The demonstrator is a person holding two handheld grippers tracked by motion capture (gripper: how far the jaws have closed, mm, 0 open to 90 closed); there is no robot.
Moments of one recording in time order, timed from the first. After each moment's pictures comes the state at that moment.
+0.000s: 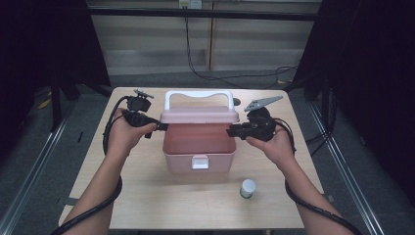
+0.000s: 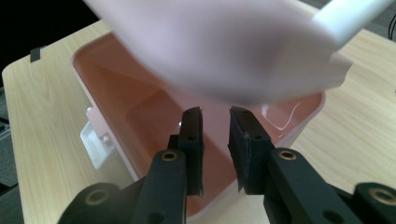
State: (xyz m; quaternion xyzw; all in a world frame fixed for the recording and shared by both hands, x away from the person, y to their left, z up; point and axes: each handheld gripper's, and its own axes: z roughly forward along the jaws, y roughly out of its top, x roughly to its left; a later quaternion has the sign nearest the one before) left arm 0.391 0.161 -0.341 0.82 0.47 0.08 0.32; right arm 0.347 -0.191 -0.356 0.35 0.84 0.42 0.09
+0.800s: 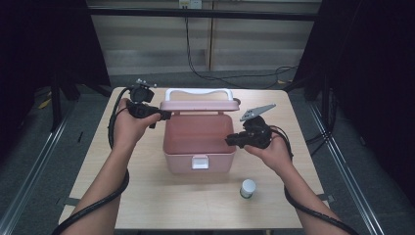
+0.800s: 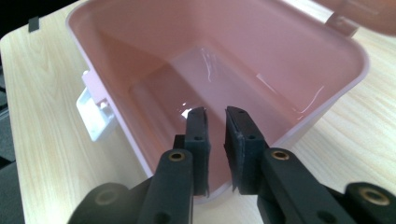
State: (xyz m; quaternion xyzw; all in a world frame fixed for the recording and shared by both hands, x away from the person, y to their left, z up) left arm 0.399 0.148 -0.322 0.81 0.46 0.12 0.35; right arm 0.341 -0.185 -0.379 0.33 0.86 0.39 0.07
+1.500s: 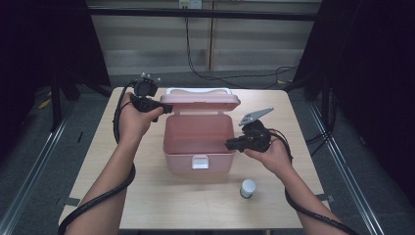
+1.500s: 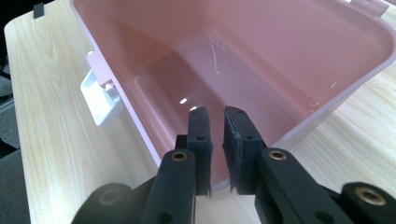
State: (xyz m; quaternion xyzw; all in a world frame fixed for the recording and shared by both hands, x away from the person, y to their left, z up) left arm 0.408 0.138 -0.313 0.81 0.46 0.13 0.35; right arm 0.337 -0.184 -0.387 0.32 0.86 0.38 0.06
